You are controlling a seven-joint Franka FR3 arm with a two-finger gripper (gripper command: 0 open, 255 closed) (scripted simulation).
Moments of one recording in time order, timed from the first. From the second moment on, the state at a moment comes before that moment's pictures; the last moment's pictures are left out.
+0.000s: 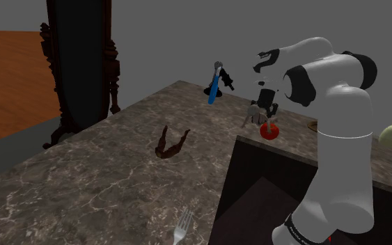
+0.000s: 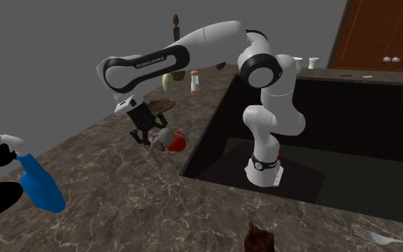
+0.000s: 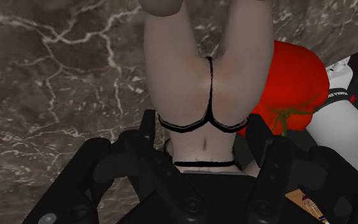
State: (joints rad) arm 0.28 0.45 -1.17 -1.71 0.46 1.36 -2.49
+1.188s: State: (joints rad) arm 0.26 0.42 -1.18 -1.59 0.43 1.23 -2.45
